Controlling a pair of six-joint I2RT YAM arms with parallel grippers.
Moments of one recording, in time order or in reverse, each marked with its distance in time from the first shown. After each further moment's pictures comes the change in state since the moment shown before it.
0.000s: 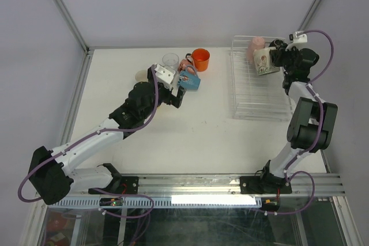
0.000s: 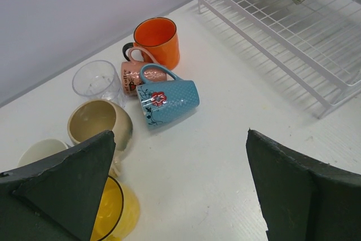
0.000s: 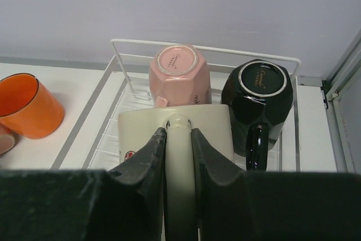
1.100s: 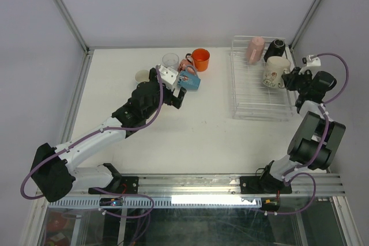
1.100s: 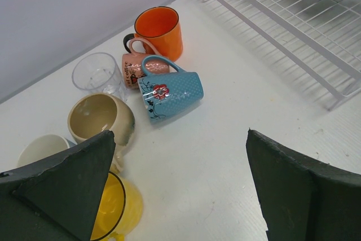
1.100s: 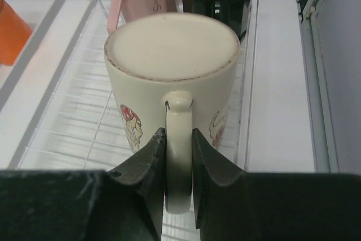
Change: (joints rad) left arm 0.000 0.038 -0.004 -0.001 -0.017 0.022; right arm -0.210 -0.172 -0.283 -0.044 -0.182 -0.092
